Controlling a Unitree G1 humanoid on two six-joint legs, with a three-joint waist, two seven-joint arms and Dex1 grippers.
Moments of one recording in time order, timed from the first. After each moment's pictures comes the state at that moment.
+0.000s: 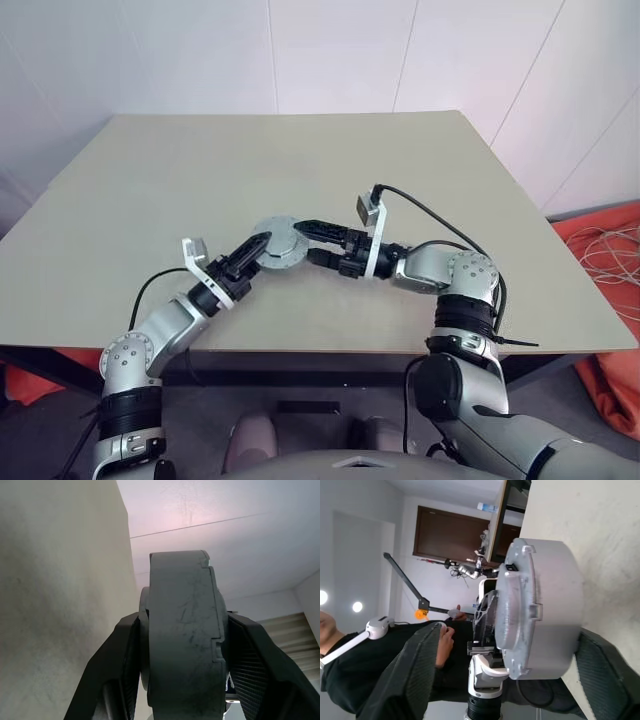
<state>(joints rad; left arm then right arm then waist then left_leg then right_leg) -0.15 0.21 0.34 0.04 -1.64 0.99 -0.11 -0.68 0.05 -0.57 0.30 1.11 1.60 0.10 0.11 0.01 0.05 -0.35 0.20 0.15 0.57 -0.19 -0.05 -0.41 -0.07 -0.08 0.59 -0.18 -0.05</state>
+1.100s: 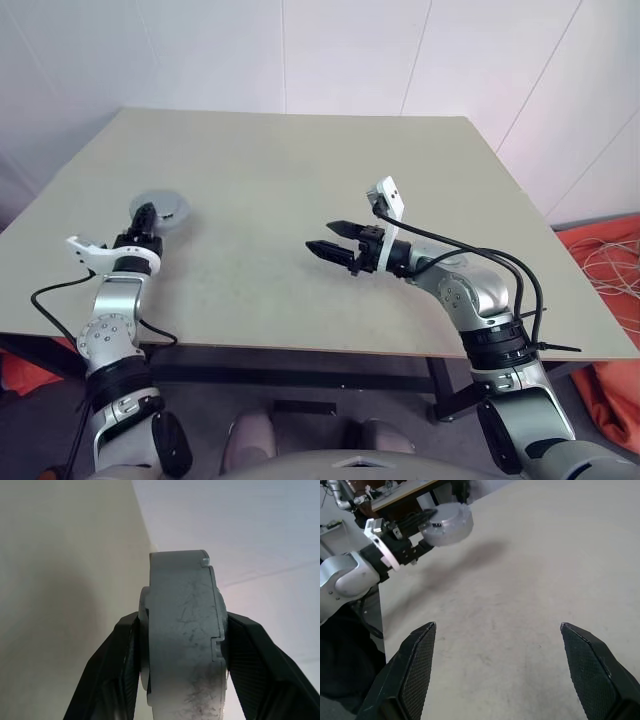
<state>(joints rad) -0.38 0.17 0.69 0.22 -1.30 0.42 0.03 -0.48 -0.31 0.12 -0.01 0.53 0.69 0.74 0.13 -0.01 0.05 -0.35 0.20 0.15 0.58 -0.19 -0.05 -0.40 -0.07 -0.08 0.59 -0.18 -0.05</state>
